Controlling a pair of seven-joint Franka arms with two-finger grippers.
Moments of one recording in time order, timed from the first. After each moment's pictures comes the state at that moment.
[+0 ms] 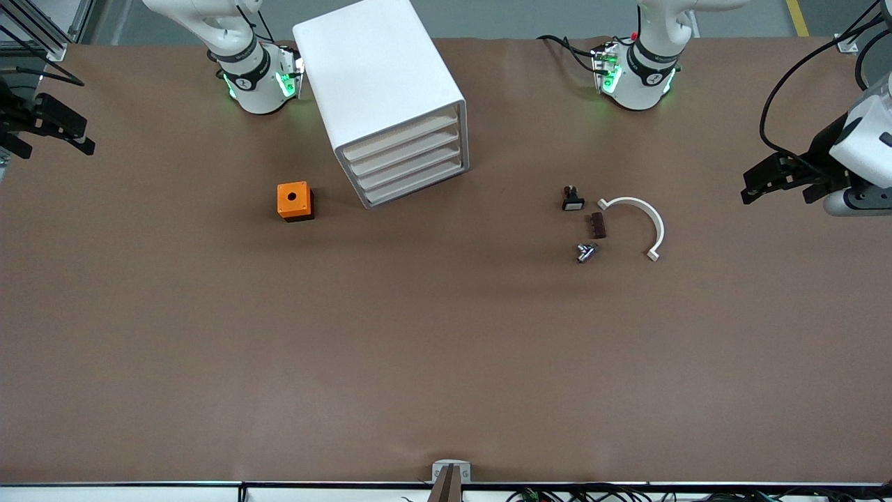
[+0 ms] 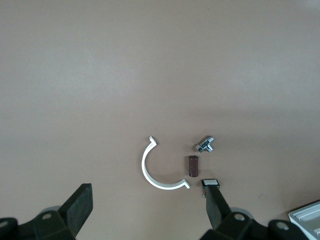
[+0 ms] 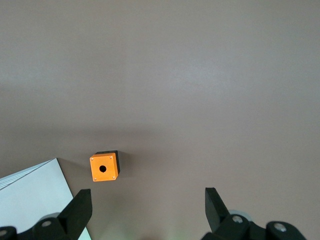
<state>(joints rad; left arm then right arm) -0.07 0.02 -0.01 -1.57 -0.03 1.61 -0.08 -0.02 -0.16 -0.05 -1.68 0.01 1.53 -0.11</state>
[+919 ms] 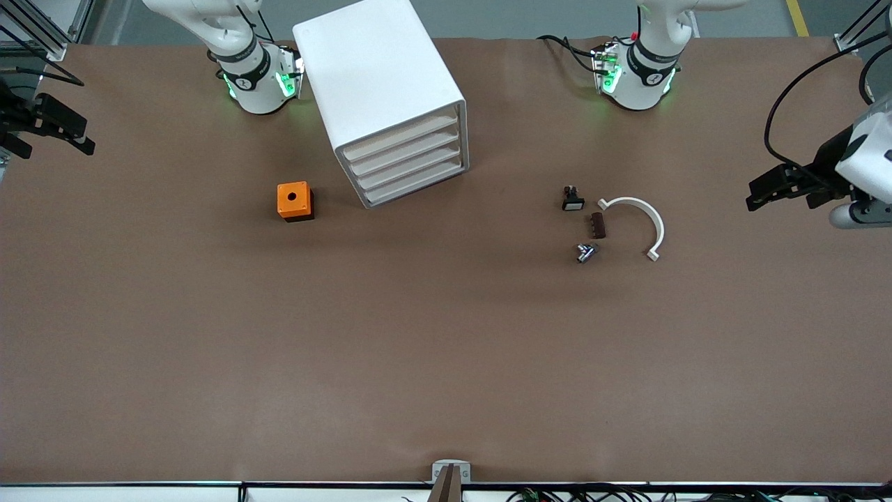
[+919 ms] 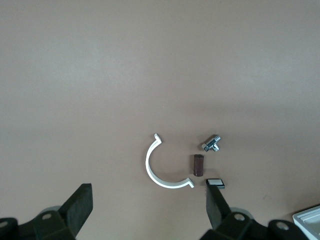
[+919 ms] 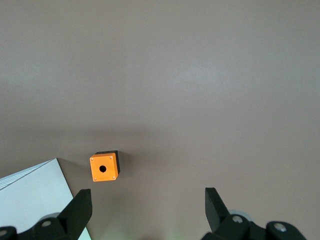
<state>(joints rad) -0.05 0.07 -0.01 -1.58 -0.03 1.61 -0.08 -0.02 -0.16 -0.05 -1.68 0.01 1.53 -0.11</state>
